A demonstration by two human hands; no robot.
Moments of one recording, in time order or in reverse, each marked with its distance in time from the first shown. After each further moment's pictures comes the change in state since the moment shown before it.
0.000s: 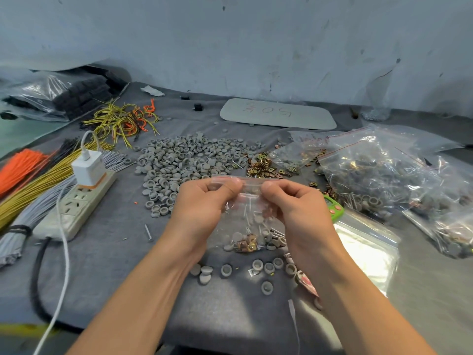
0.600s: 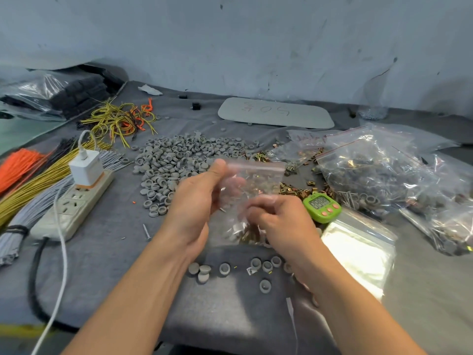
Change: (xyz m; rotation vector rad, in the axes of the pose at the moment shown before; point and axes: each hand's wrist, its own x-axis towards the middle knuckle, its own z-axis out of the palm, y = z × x) left_hand 0.003 0.005 -0.003 -0.109 -0.087 -0.043; right_hand -0.001 0.017 -0.003 -0.559 -0.165 -0.037
